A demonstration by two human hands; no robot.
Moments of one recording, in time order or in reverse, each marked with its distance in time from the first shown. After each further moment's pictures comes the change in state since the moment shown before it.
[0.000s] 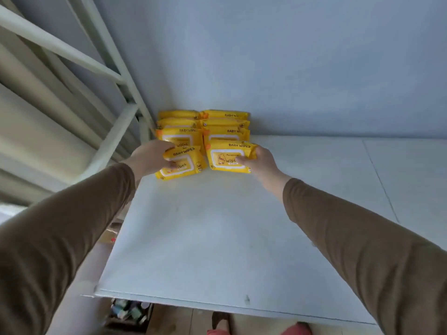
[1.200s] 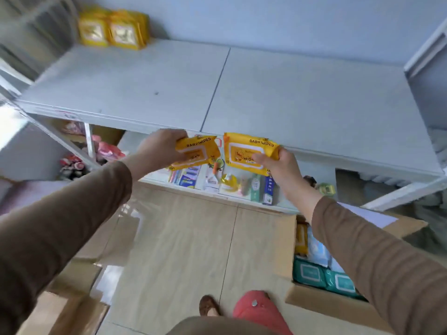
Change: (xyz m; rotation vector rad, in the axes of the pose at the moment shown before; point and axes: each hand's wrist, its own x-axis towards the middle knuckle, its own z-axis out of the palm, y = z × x) left_hand -0.432 0.551 0.185 -0.206 0.095 0.026; right_hand -0.502 0.188 -0.488 0.078 -0.001 0.131
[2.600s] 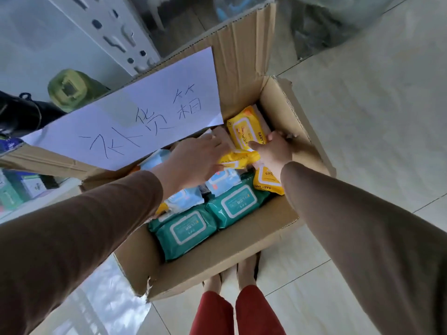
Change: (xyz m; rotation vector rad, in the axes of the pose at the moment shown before) left_hand 0.116 0.475 0.738 0.469 -0.581 1.144; right_hand 0.023 0.682 -0.471 -0.042 0.551 0.846
